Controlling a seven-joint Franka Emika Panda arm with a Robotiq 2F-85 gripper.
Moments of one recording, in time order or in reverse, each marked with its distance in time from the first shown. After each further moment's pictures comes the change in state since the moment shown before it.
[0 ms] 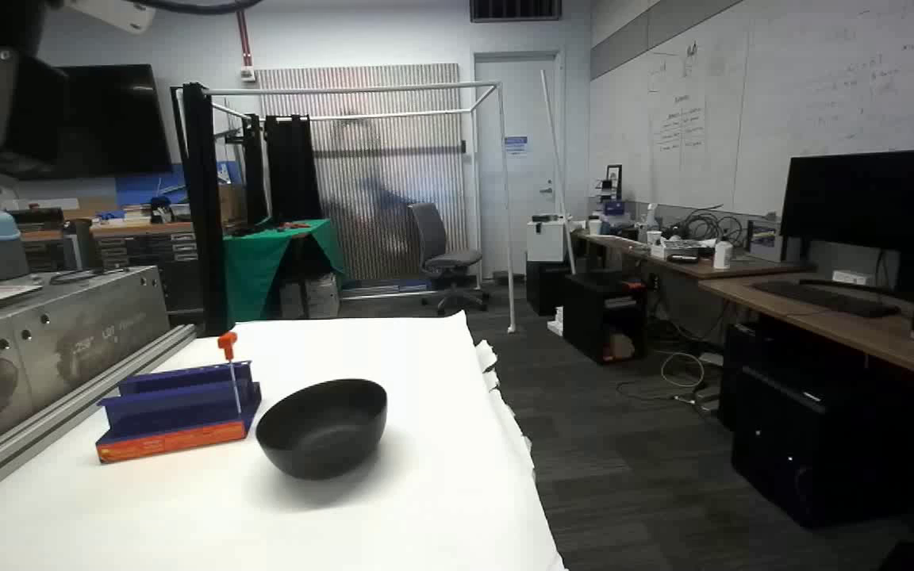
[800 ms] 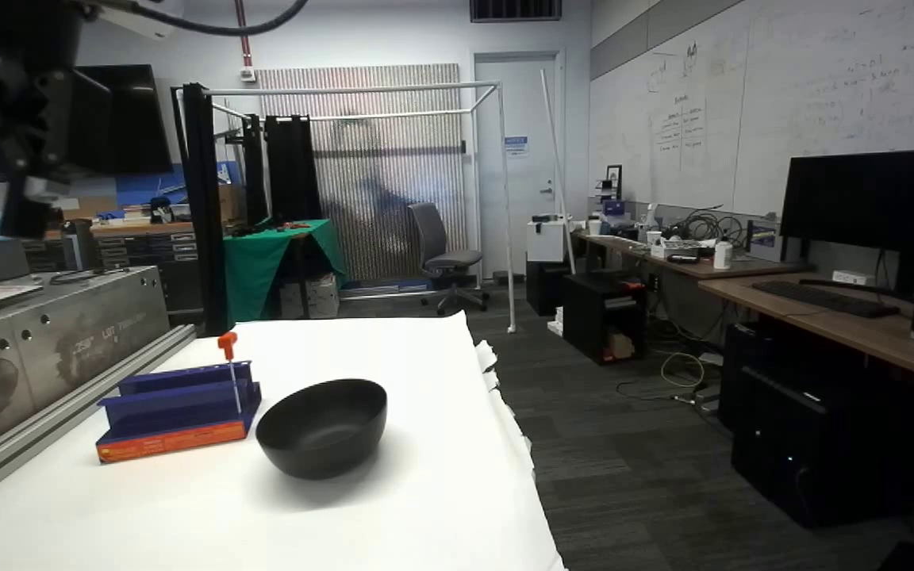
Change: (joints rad) arm -0.011 0.050 -0.002 0.025 -0.004 0.075 -0.065
